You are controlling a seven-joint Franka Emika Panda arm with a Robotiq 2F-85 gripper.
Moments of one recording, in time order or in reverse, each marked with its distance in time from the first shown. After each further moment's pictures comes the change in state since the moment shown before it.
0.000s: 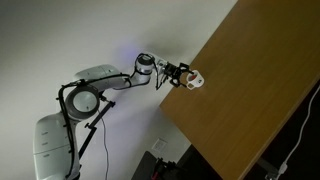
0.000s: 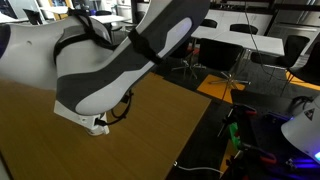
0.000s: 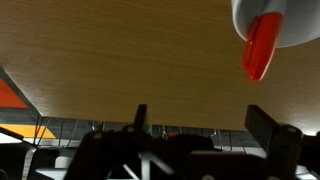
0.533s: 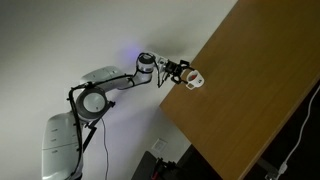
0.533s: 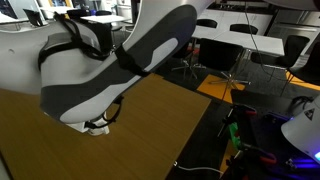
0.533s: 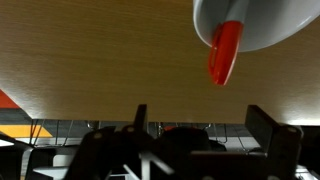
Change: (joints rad) arm 0.034 0.098 -0.037 0.161 0.000 -0.048 0.000
